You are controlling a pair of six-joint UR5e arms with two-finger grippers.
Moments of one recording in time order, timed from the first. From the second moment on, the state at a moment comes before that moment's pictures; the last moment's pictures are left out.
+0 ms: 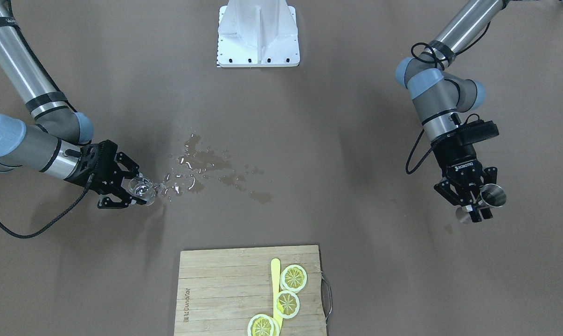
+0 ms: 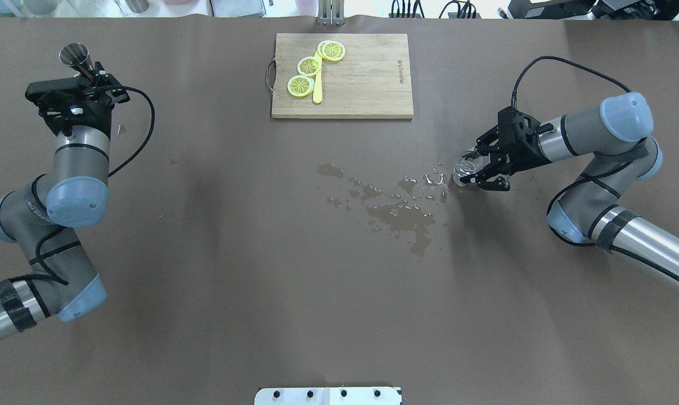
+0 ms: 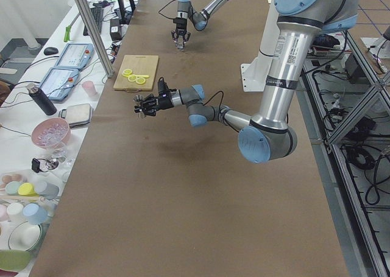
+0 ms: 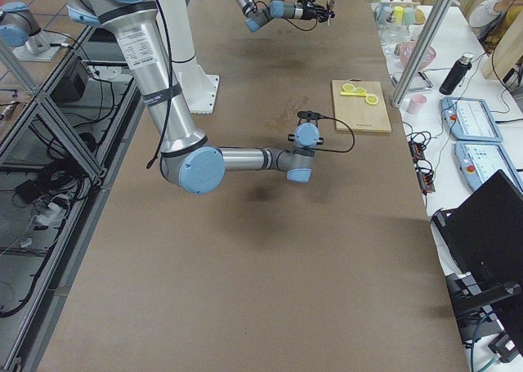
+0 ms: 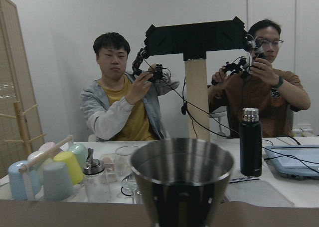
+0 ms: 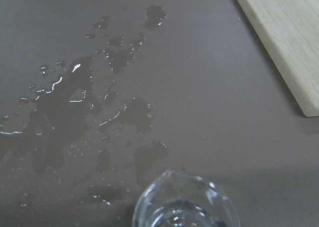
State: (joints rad) left arm -0.63 -1.84 -1.47 -2.38 -0.60 -1.23; right arm 0.85 -1.15 1.09 -0.15 2.31 -0.08
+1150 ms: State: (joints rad) left arm -0.46 -1.85 -1.47 -1.77 -0.35 -1.96; right arm 0.84 -1.17 1.09 -0.15 2.30 -0.09
